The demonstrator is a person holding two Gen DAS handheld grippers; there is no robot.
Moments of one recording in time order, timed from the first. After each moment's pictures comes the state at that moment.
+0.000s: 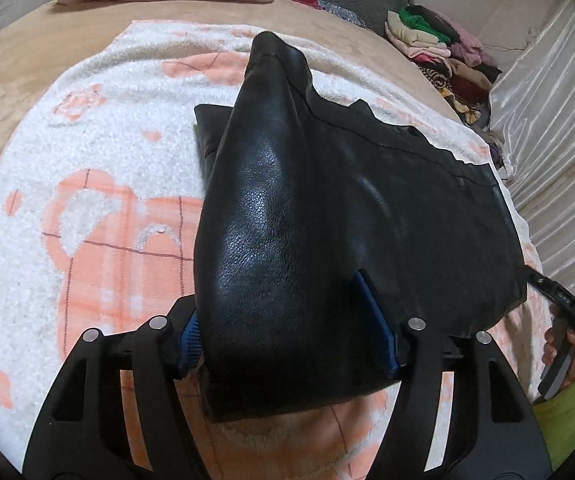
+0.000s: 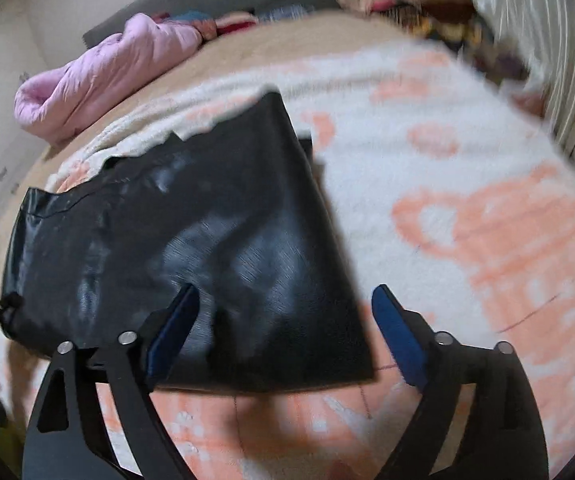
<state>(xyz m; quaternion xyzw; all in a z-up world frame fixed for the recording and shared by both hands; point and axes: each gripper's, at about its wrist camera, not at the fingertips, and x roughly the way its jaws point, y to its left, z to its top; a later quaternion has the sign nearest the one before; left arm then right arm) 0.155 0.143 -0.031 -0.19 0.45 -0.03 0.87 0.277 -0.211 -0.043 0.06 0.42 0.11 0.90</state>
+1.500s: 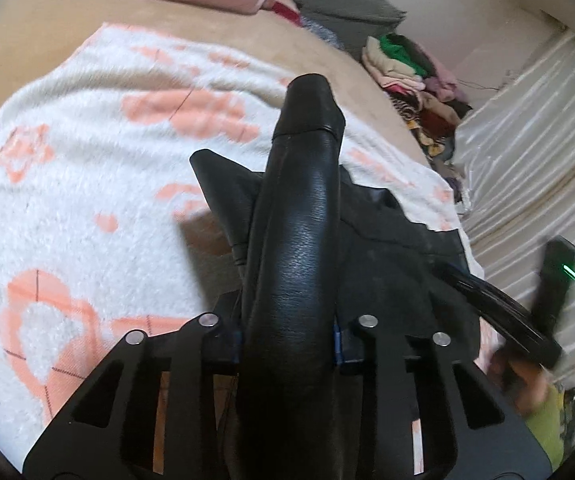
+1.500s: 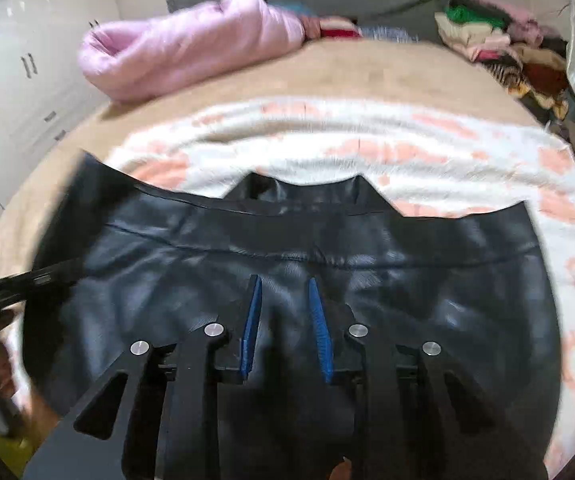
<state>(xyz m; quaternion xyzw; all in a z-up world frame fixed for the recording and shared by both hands) 0.217 0.183 -0.016 -0.27 0.41 -0.11 0.86 0.361 -0.008 -0.025 -0.02 0.42 0.22 0.88</state>
